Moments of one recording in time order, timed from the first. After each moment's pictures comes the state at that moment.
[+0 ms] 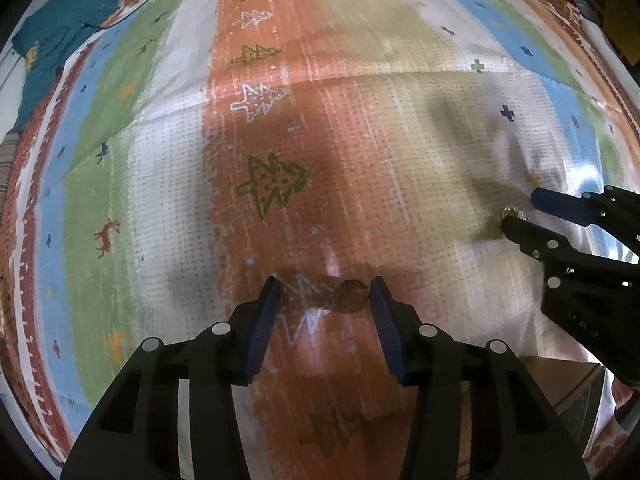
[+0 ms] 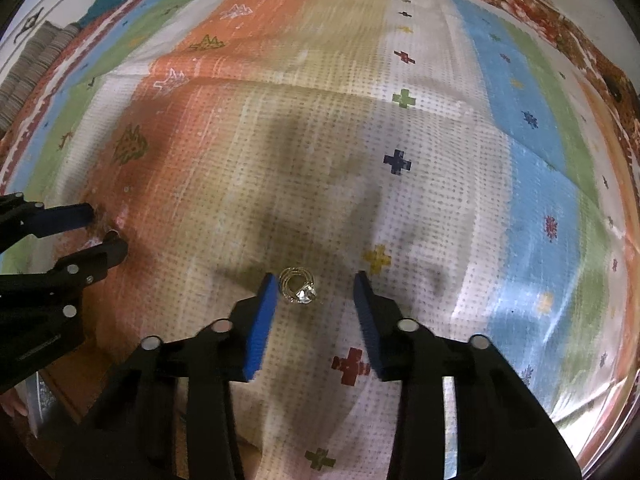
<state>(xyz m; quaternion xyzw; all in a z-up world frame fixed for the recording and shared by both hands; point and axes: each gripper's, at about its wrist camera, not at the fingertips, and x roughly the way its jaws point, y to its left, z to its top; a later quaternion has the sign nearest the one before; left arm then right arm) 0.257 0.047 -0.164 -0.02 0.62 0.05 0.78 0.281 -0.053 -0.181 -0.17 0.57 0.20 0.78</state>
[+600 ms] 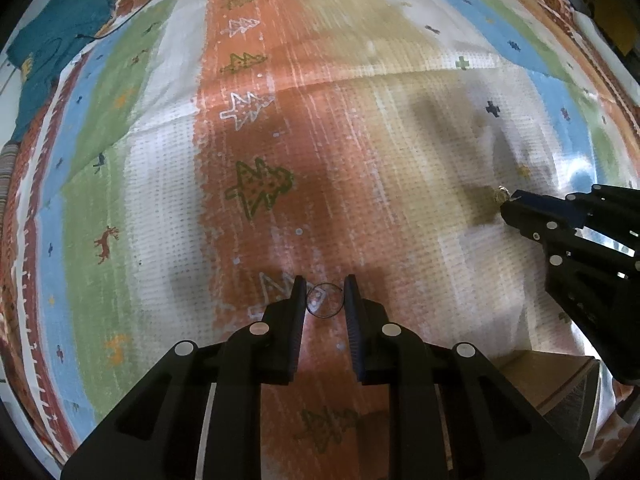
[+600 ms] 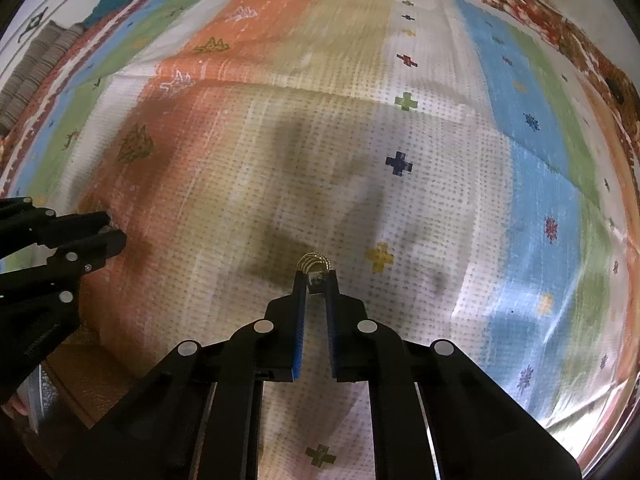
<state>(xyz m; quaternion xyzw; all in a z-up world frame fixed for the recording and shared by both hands) 0.250 0.032 -0.154 -0.01 0.62 0.04 0.78 0.277 -0.053 -0.180 -0.17 0.57 0.21 0.78</state>
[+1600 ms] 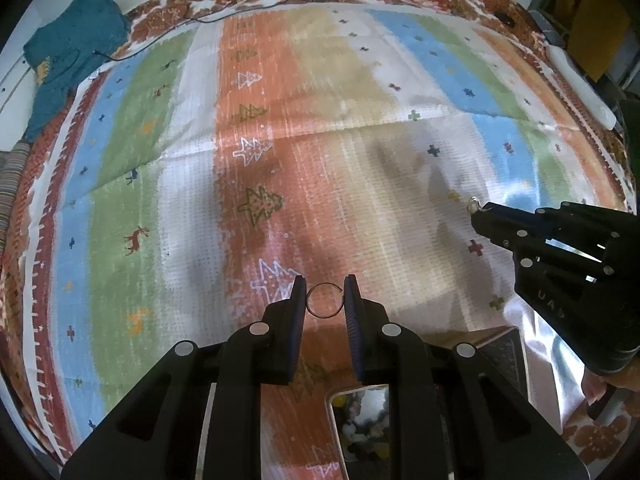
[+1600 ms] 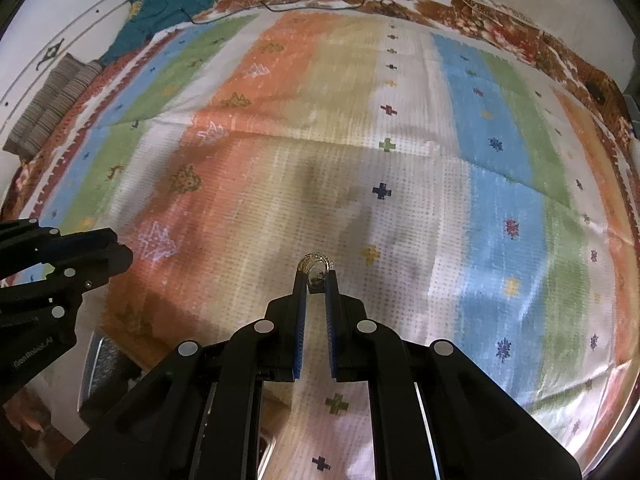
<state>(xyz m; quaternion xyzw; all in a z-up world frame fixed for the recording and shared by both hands) 0.212 0.025 -0.088 -0.04 0.56 0.02 0.83 0.245 -0.073 -0.121 -0.13 0.52 0.22 0.82</state>
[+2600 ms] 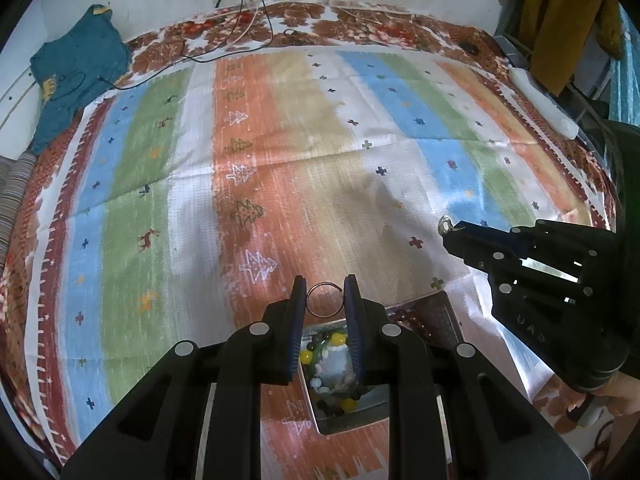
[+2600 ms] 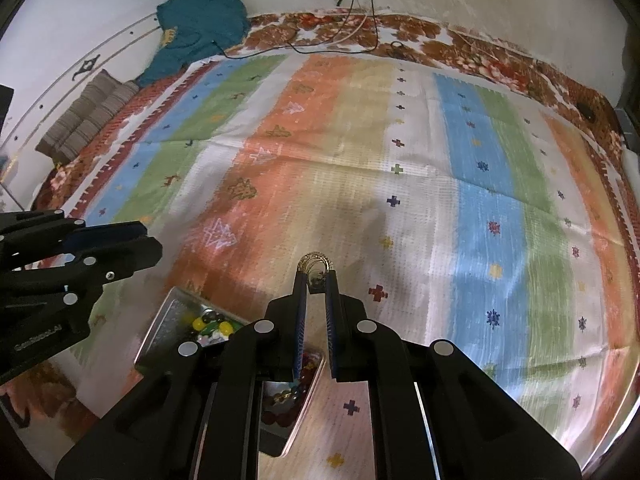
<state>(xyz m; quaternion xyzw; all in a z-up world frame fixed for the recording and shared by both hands) 0.155 0.010 -0.037 -0.05 0.50 -0.01 0.86 0.180 -0.085 -0.072 -0.11 0.46 0.25 0.84</state>
